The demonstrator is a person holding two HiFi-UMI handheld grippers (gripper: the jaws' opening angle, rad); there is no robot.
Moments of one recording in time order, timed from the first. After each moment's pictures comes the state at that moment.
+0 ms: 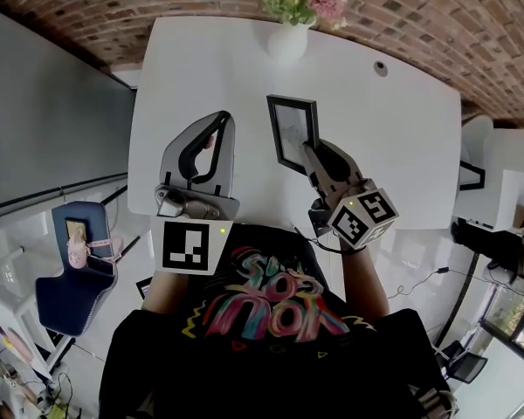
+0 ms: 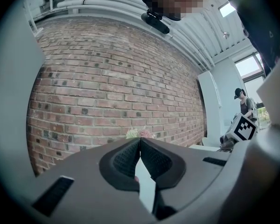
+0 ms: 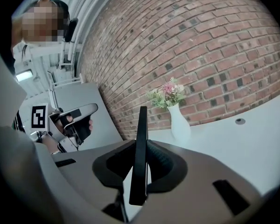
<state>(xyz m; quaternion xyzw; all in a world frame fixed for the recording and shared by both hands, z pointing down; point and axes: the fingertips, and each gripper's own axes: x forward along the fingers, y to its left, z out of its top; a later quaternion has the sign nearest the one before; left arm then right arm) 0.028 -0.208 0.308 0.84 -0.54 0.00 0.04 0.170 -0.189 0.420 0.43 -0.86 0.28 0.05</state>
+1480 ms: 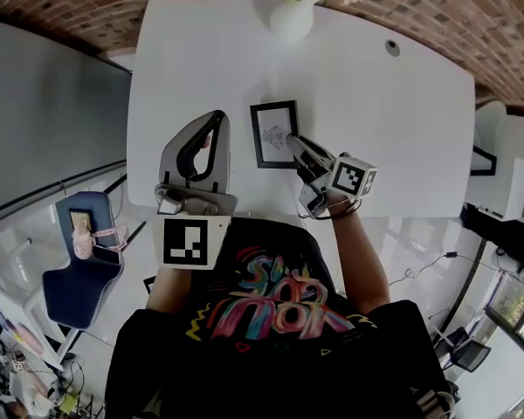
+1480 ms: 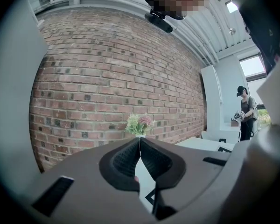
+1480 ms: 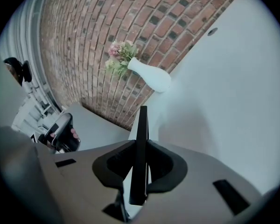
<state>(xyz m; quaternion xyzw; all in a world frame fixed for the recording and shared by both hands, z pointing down) 0.026 -0.209 0.360 0.83 -0.55 0.03 0.07 0.162 -0.186 0.574 0.34 -0.76 0.55 -0.03</state>
